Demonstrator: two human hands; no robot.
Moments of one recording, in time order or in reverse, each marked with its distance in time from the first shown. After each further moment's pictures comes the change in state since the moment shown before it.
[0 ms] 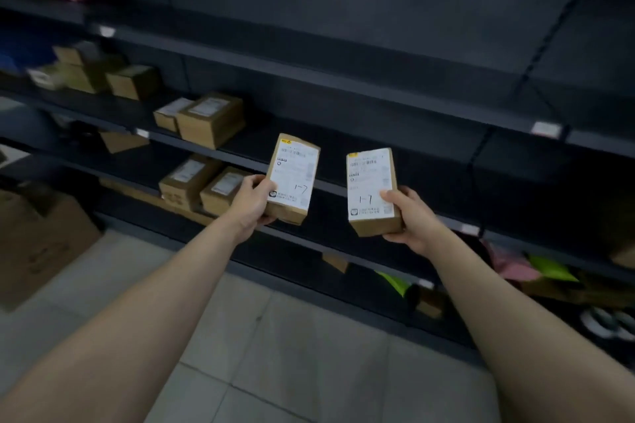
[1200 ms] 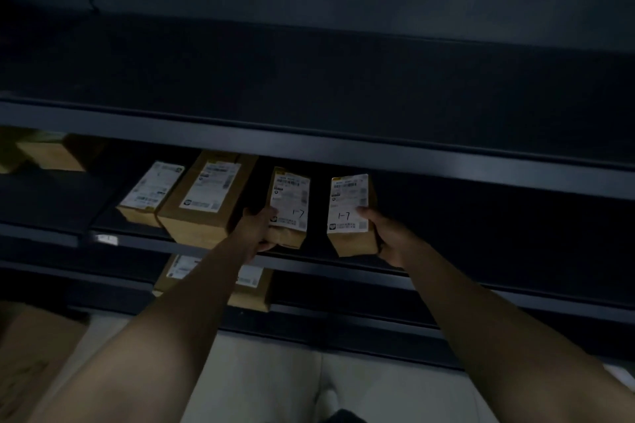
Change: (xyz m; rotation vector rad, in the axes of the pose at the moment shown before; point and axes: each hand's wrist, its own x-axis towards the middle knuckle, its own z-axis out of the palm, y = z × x) left_hand 0.442 0.057 -0.107 0.187 -0.068 -0.324; right_hand 0.378 -0.050 0.247 0.119 0.013 0.215
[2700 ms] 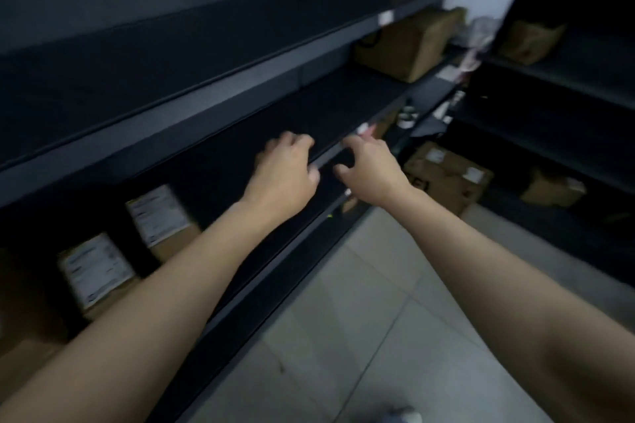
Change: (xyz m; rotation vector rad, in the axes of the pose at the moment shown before) left_hand -0.264 0.008 0.138 1.153 -0.732 1.468; right_hand -0.317 0.049 -0.039 -0.860 1.153 -0.142
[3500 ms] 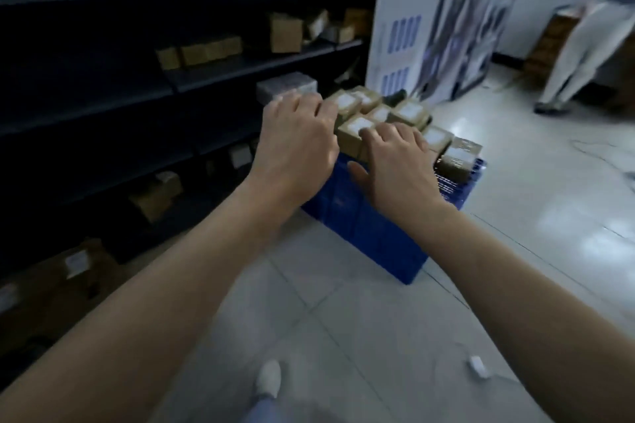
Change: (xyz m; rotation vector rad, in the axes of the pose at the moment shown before) left_hand -0.002 0.693 0.230 -0.345 -0.024 1.523; right_hand -0.350 0.464 -0.299 -0.652 0.487 1.281
